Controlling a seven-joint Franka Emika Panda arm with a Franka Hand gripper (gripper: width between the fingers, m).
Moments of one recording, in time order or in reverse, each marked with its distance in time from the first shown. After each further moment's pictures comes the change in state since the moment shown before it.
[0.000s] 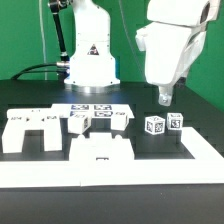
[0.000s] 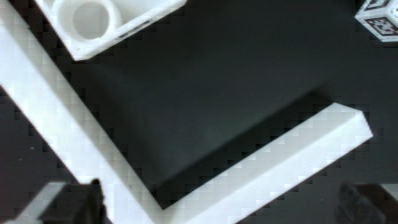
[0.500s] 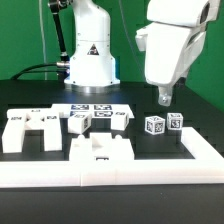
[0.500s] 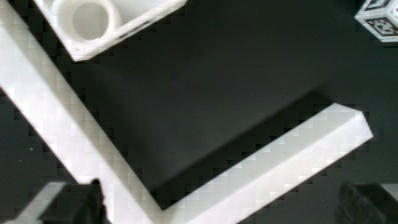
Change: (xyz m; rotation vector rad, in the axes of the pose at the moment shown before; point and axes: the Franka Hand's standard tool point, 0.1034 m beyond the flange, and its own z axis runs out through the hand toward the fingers) arm -0.001 0.000 0.001 0.001 0.000 0.001
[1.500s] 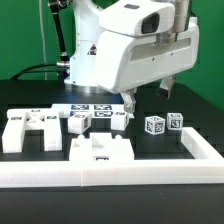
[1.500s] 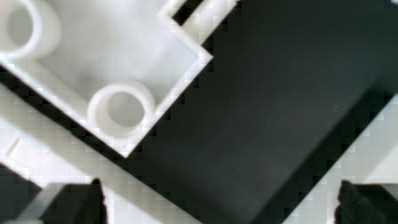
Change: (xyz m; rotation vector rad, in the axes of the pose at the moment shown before) arm -0.033 0.020 0.017 -0.013 0.025 0.428
